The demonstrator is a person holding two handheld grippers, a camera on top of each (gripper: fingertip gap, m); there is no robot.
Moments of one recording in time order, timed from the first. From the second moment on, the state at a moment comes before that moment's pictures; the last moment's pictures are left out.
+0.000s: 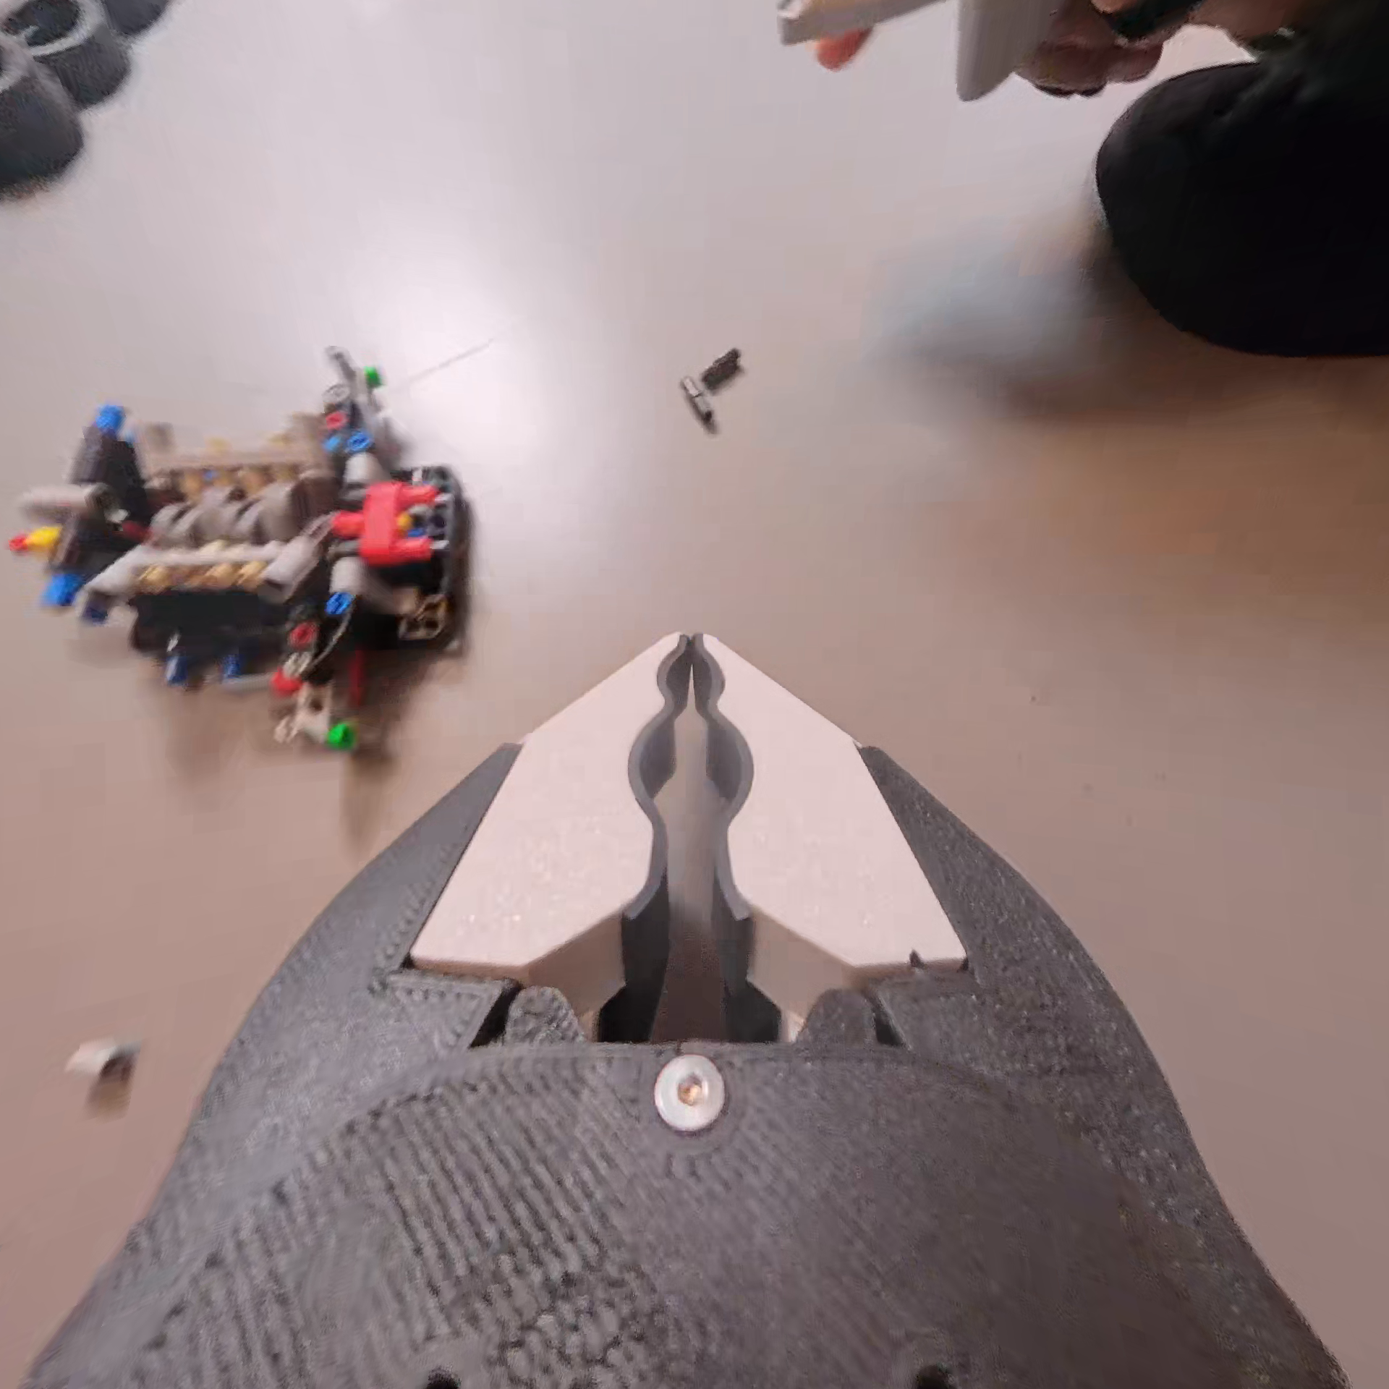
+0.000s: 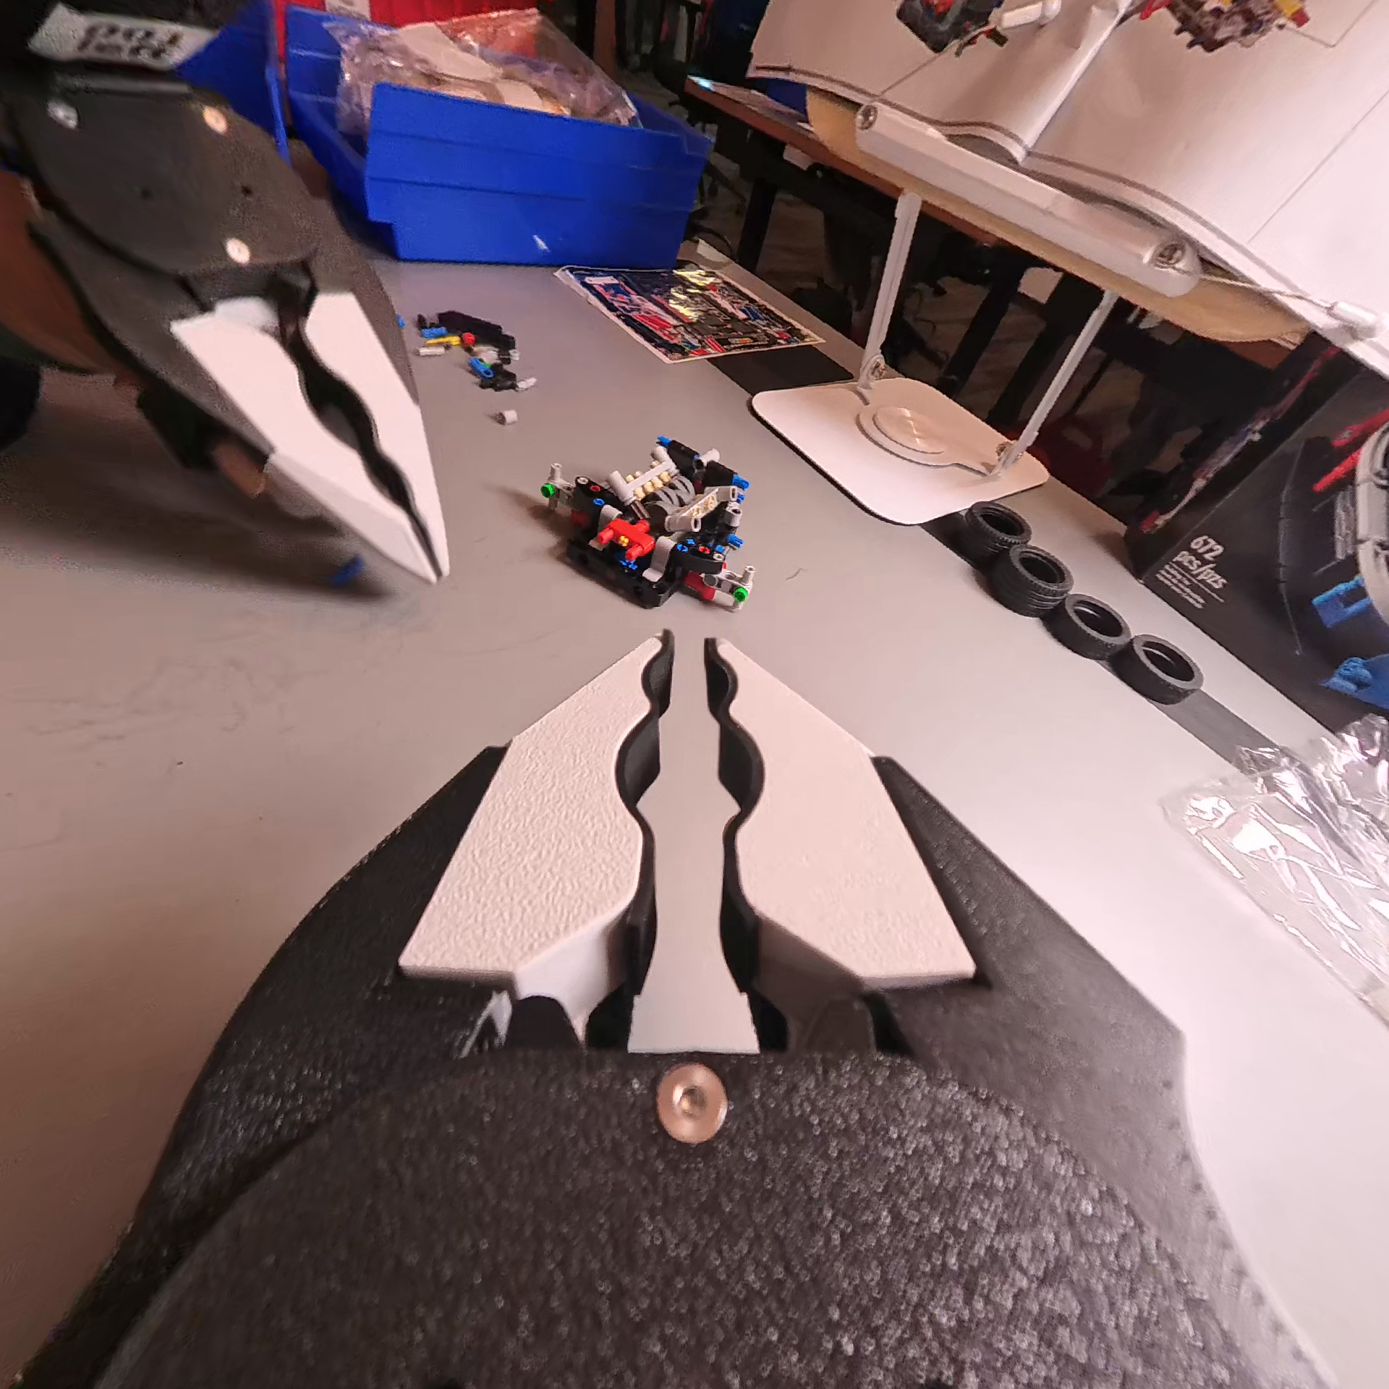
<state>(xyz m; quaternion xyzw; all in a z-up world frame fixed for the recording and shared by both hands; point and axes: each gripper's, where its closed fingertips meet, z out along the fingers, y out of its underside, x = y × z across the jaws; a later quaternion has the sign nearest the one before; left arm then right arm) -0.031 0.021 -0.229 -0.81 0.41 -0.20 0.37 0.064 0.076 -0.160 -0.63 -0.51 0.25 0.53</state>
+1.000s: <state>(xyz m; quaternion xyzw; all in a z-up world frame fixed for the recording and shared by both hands) 0.045 -0.097 -0.245 -0.68 0.62 -0.27 0.28 0.073 0.066 -0.183 -0.64 -0.54 0.26 0.49</state>
